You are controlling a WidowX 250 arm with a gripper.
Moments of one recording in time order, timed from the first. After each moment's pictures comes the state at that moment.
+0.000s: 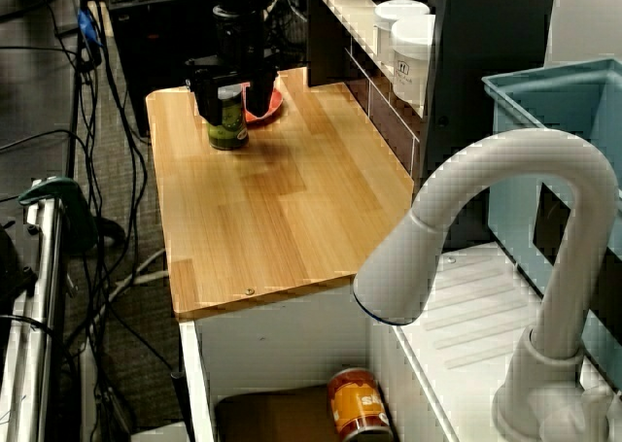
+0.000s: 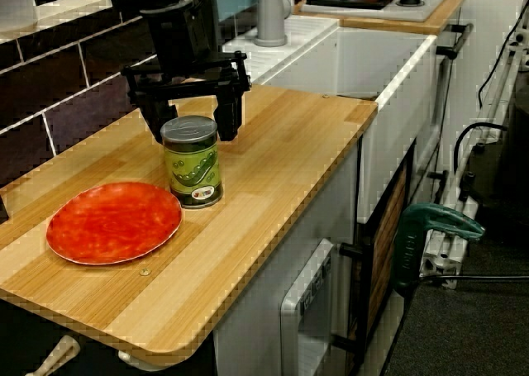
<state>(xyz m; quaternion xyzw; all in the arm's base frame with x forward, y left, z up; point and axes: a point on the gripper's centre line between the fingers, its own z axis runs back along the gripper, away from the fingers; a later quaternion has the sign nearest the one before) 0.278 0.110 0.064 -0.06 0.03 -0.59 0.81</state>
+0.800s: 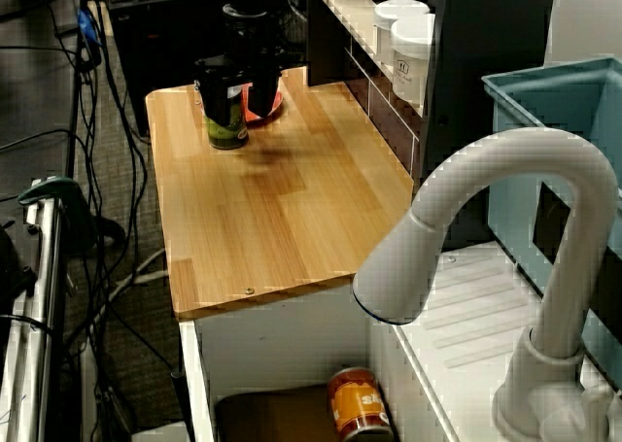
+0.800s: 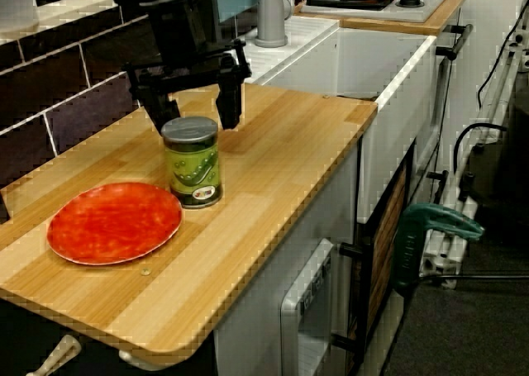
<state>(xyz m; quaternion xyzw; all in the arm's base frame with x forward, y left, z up) 0.283 0.101 0.067 -0.06 0.06 -0.53 0.84</state>
